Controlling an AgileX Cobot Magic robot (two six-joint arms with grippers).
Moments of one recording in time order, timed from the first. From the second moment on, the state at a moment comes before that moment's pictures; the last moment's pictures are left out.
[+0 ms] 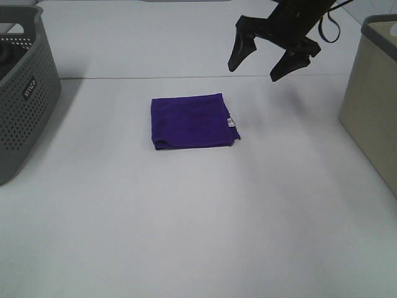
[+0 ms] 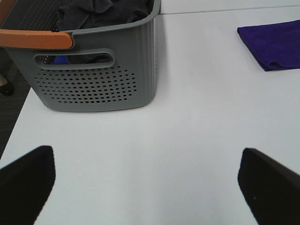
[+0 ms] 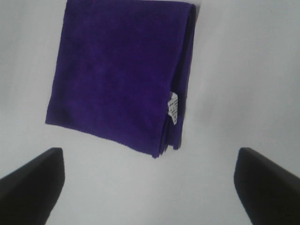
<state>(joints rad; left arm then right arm) 0.02 -0.01 -0.50 0.01 1.05 0.05 0.21 2.30 -2.09 0.46 1.13 -0.15</state>
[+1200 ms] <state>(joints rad) 0.02 -0.01 -0.50 0.01 1.05 0.05 0.22 2.63 -2.26 0.56 1.03 -0.14</state>
